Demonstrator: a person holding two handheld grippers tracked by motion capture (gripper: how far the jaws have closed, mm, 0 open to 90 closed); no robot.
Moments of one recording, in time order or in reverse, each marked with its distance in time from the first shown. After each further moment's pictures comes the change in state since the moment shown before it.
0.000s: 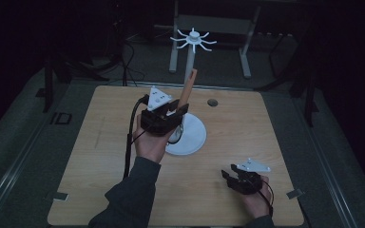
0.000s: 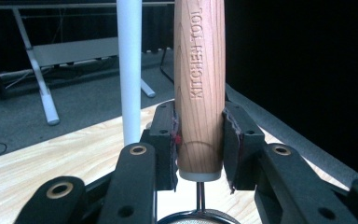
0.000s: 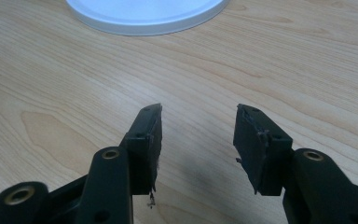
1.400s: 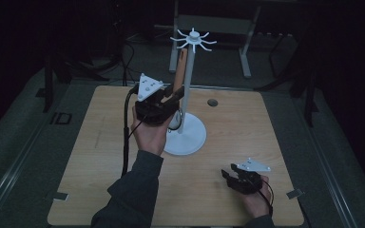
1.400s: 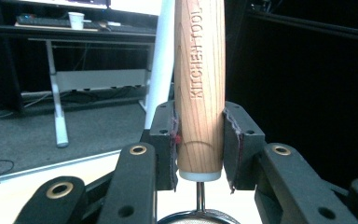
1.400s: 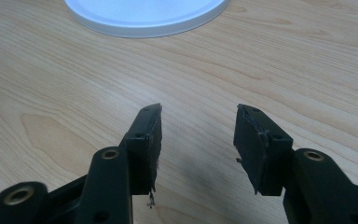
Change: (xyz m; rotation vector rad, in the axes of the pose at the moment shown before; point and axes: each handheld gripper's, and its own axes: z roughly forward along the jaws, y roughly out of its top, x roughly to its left) left arm 0.007 0.024 -0.009 -0.143 0.068 -0.081; right arm -0.001 0.000 0.000 -0.004 0.000 0.003
